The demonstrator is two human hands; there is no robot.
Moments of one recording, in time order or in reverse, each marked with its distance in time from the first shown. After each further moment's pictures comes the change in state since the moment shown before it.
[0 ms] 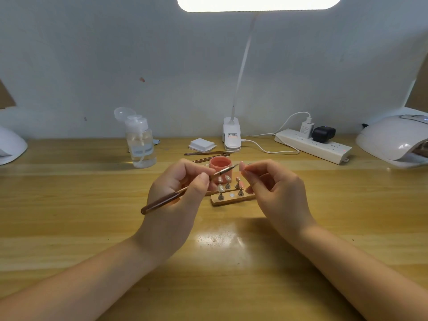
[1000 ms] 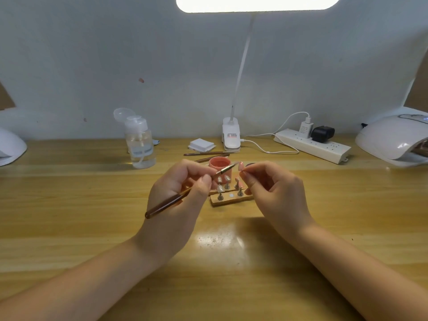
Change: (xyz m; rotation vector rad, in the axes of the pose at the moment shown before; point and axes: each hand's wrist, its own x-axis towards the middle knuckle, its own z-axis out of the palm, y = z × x) left_hand -0.001 0.002 0.001 0.059 -0.011 0.011; right_hand -0.001 -0.002 -0.001 -0.017 -0.008 -0.007
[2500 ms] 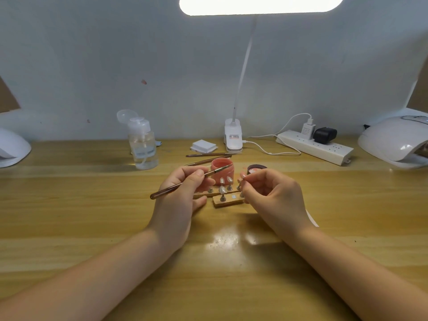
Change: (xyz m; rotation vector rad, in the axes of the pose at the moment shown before) left_hand 0.015 -0.018 0.009 -0.340 0.177 -0.459; right_hand -0.003 0.000 0.007 0.077 0.012 0.224
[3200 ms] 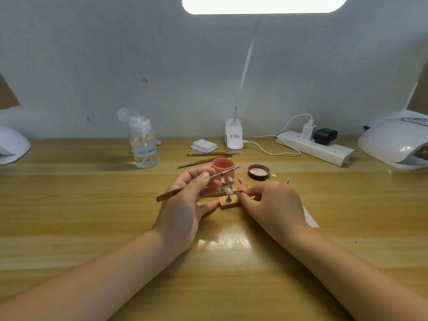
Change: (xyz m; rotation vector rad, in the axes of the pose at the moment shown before) left_hand 0.000 -0.005 0.002 -0.139 -0.091 -0.101; right_hand 0.005 0.007 0.003 -0.700 -0.176 0.010
